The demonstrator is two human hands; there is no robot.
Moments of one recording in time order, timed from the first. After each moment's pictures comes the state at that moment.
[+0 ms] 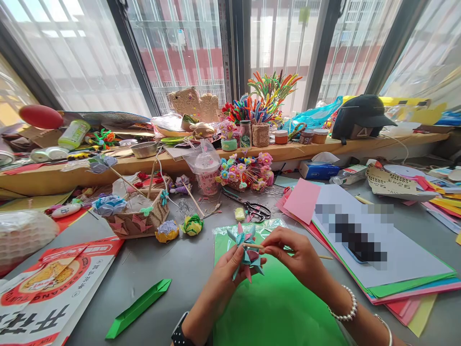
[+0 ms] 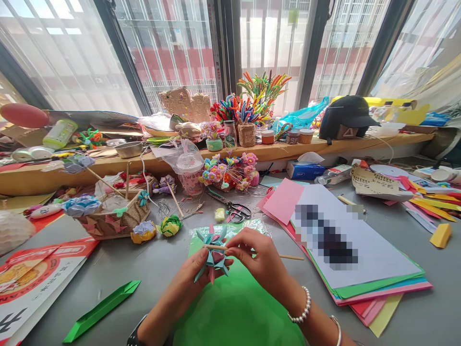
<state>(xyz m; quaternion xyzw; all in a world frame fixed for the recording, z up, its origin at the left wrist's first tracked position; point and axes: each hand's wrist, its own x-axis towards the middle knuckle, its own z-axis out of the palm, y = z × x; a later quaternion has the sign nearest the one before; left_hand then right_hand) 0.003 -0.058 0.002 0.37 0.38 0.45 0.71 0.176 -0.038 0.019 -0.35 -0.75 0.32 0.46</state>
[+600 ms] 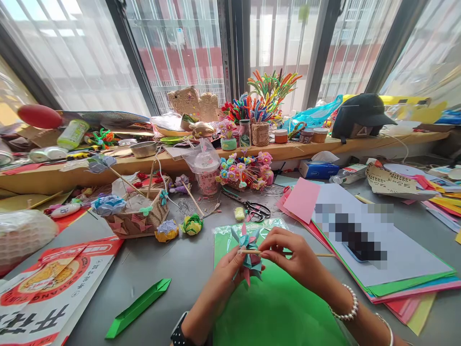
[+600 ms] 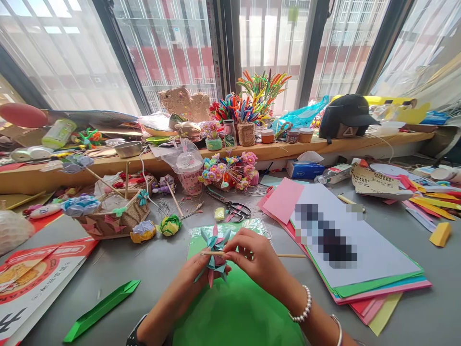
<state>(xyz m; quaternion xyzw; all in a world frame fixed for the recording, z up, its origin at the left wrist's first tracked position) 0.004 -0.057 -0.003 0.36 0.38 0.46 0.72 0.177 -0.038 0.020 -0.36 -0.78 0.34 0.39</state>
